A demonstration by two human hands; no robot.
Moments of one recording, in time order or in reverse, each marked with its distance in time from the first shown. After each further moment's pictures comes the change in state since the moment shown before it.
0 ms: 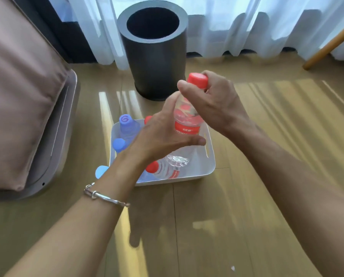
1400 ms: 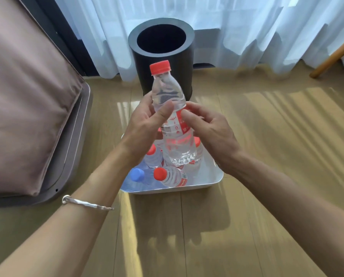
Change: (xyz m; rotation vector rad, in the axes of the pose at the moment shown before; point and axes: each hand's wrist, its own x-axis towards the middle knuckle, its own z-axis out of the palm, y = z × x) left_hand -0.007 0.002 -0.035 -0.556 0.152 0.041; right_hand -0.034 0.002 0.024 0.647 -0.228 0.135
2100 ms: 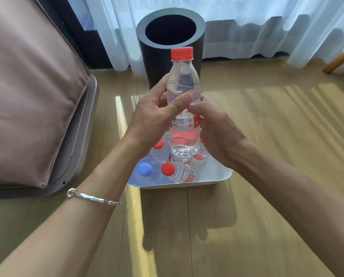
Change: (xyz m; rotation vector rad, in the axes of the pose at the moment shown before) left_hand -0.005 0.016 0.000 0.086 -0.003 0.106; right_hand 0.011 -0.002 0.018 0.265 -0.090 0.199
